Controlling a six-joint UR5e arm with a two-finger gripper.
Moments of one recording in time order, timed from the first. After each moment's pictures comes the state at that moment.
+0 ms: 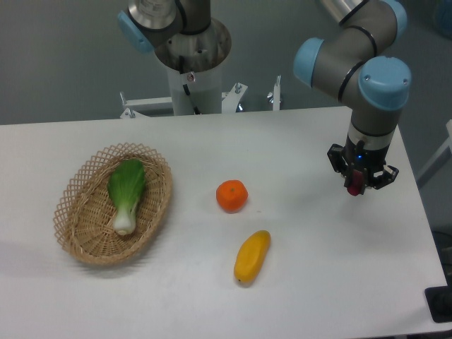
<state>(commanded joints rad) 2.75 -1.95 -1.59 -1.01 1.57 1.37</state>
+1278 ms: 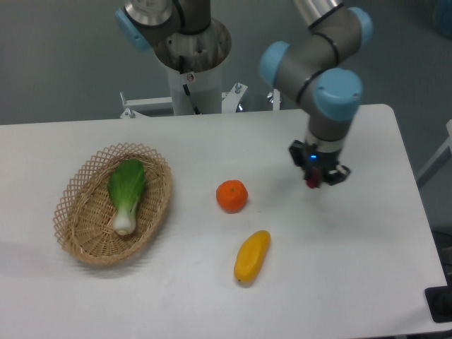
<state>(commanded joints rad) 2.64 -1.81 -1.92 -0.98 1.60 1.40</state>
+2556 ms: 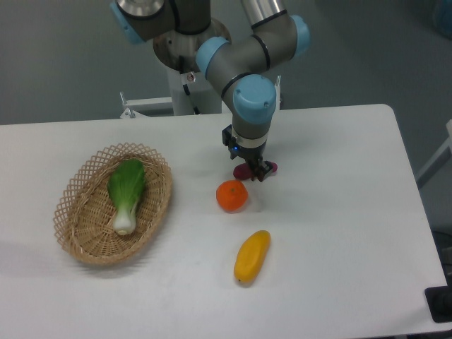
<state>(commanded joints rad) 2.54 -1.77 -1.98 -0.96 1.60 1.42</state>
